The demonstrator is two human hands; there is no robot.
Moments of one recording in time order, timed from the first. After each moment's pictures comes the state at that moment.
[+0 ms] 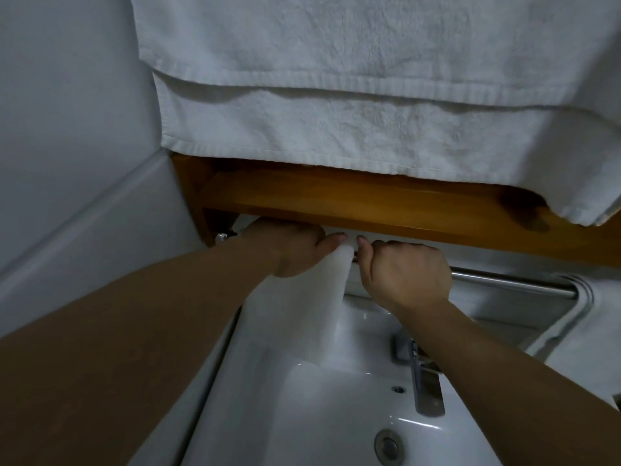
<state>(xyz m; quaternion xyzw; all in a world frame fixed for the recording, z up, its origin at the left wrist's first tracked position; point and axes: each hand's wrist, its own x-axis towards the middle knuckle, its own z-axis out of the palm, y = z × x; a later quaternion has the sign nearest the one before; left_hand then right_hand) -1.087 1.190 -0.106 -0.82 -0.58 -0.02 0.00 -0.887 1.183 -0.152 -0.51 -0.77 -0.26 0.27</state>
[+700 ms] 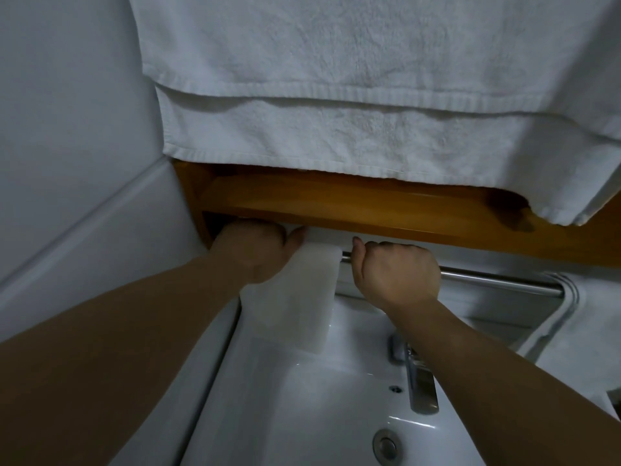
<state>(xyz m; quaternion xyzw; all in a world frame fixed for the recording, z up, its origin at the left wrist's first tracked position) -1.118 1.172 -0.109 -0.83 -0.54 0.01 0.16 -0.890 1.182 -0.152 -0.52 -0.76 -0.26 0.29</state>
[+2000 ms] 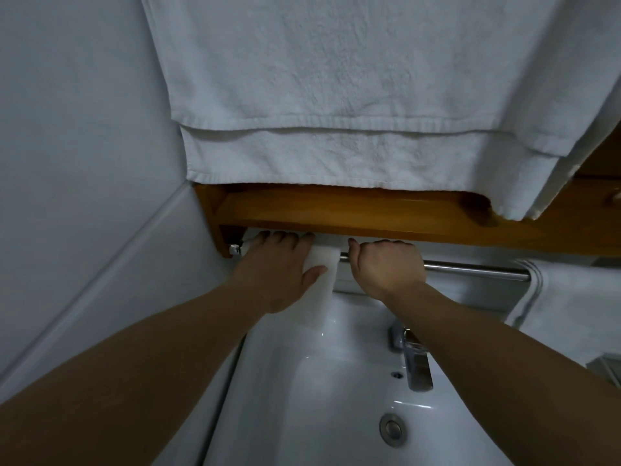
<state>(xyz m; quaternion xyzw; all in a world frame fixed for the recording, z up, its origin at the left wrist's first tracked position) -1.092 1.126 -0.100 -0.78 -0.61 0.03 0.14 -0.889 1.165 -0.116 -0.55 -0.82 -0.16 0.07</state>
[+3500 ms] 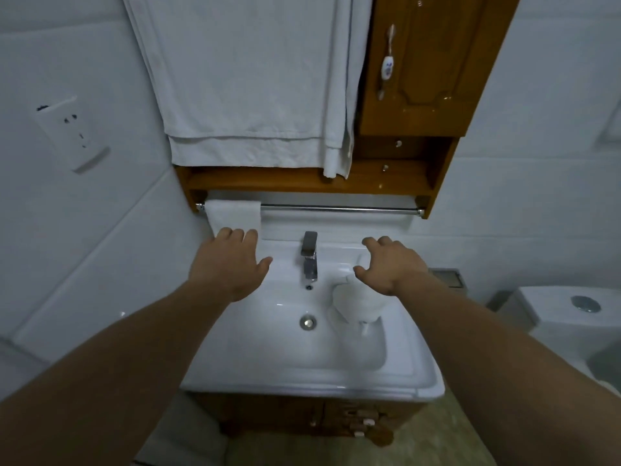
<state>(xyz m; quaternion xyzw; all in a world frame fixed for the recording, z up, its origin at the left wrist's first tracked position) -0.952 0.826 0.033 -0.73 -0.68 0.01 0.11 -0.663 0.861 0.008 -0.66 -0.75 0.07 -0.01</state>
